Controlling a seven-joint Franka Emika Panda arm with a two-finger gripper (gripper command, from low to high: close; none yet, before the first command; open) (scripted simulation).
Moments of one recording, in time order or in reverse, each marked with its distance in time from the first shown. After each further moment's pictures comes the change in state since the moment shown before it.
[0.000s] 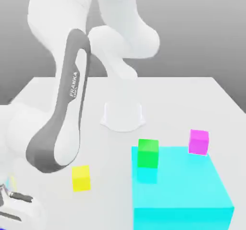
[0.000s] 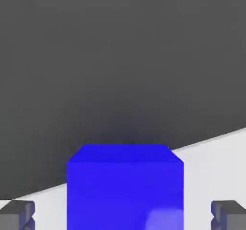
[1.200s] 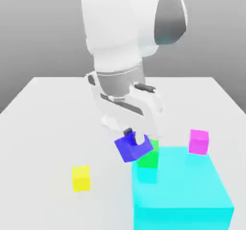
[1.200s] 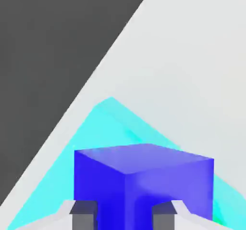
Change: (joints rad) arm 0.278 -0.869 0.189 -0.560 -0.038 -0.269 1.204
